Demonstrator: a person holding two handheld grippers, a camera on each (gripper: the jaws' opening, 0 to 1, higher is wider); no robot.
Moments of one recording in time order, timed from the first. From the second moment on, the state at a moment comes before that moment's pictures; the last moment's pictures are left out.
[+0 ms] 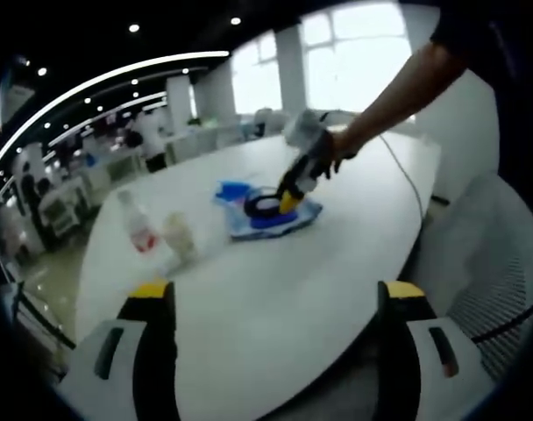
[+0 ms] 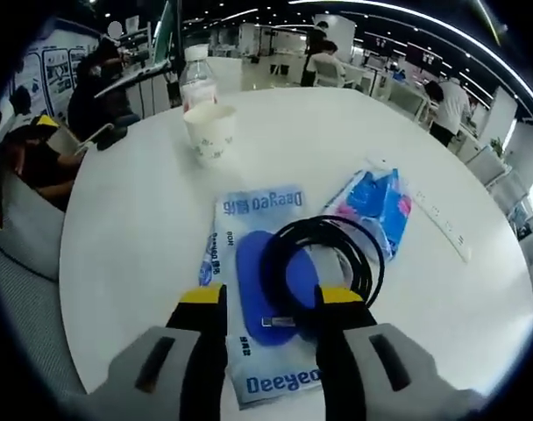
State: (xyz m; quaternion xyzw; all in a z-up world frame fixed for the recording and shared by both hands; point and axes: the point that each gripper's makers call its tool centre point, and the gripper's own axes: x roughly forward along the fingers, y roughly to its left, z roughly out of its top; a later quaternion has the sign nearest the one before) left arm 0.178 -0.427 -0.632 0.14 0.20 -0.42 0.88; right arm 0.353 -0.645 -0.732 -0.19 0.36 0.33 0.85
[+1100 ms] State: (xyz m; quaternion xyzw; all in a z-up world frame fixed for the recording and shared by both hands) left arm 0.179 -0.420 -0.640 0.15 0.22 -0.41 0.87; right arm 0.370 -0.632 -0.761 -0.15 0.39 0.28 0.86
